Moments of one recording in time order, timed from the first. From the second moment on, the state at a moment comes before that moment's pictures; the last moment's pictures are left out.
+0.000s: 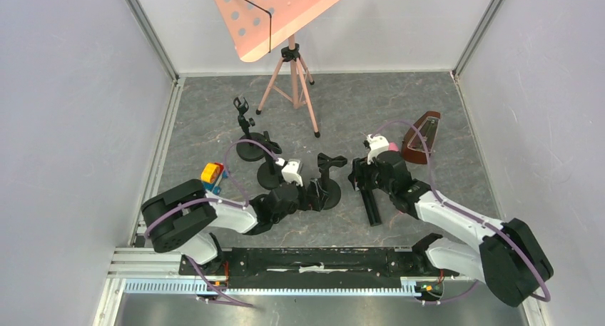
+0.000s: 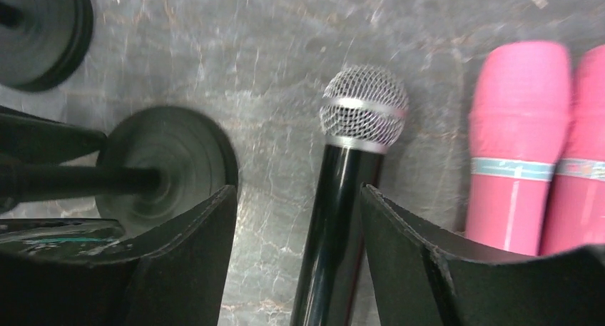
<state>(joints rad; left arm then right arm) -1.04 1.55 0.40 0.70 -0.34 -0.71 0.57 1.08 0.45 0.07 0.06 0.24</state>
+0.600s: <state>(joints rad) -1.04 1.19 0.37 0.48 -0.15 -0.55 0.55 1.00 0.44 0.05 0.07 0.21</state>
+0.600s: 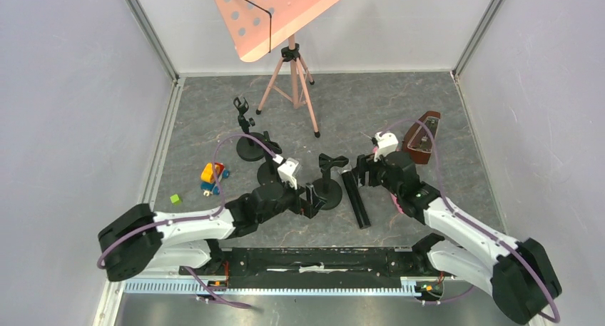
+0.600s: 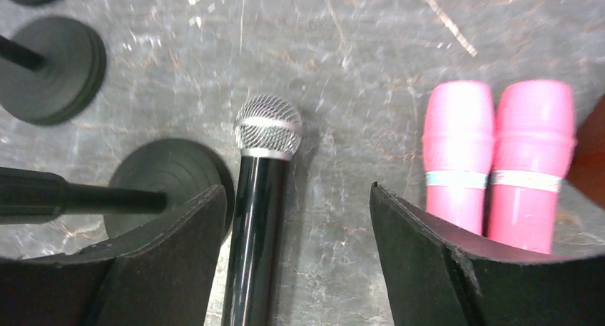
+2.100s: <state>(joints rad) -1.04 0.50 0.78 -0.42 -0.37 -0.25 0.53 0.80 0.46 -0.06 0.20 0.19</state>
